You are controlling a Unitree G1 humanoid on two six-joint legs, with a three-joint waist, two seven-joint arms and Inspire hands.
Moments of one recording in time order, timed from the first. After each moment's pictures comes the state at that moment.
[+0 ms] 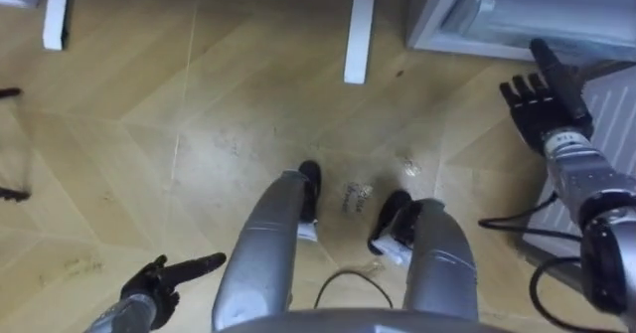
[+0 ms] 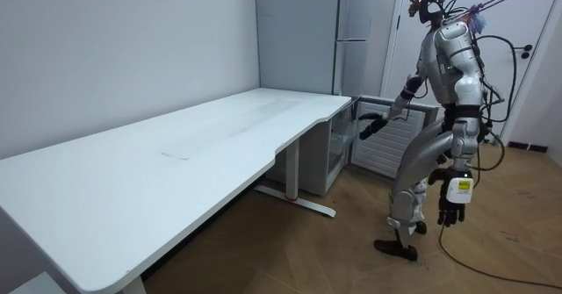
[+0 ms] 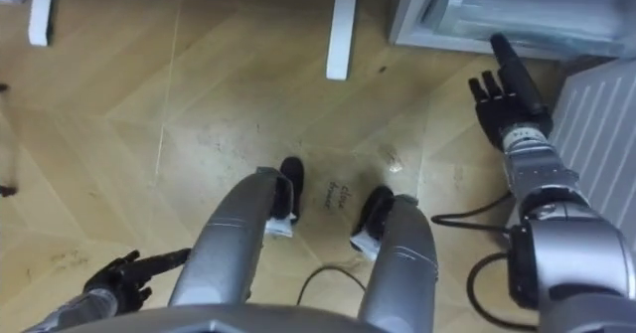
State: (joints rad) left arm 0.04 0.33 -0.17 1.16 -0.71 0.02 -0.05; right arm -0.55 -0.48 -0.06 1.31 1.49 0.07 0.29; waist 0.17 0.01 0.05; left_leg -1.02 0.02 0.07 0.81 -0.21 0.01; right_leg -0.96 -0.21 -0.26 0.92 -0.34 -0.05
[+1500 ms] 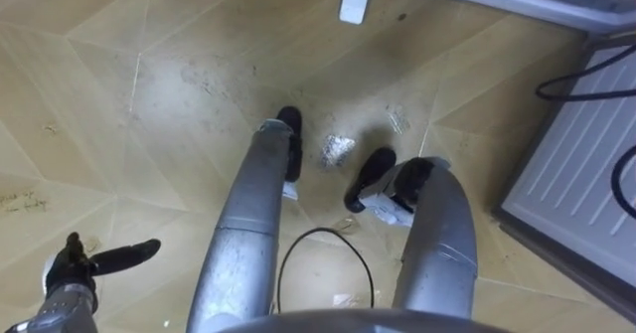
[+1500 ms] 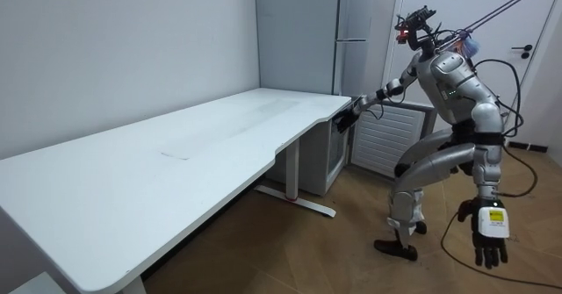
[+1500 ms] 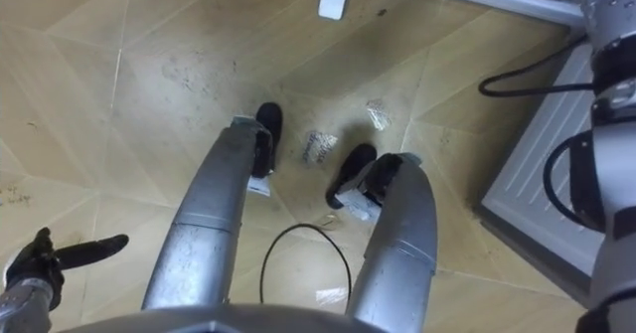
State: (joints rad) left arm 0.15 0.52 -0.22 0.95 -0.72 -0.07 0.19; right arm -0.89 -0.70 0.25 1.01 1.55 0.07 -0.37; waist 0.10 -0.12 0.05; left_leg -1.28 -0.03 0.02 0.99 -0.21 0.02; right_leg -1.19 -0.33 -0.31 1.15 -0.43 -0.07
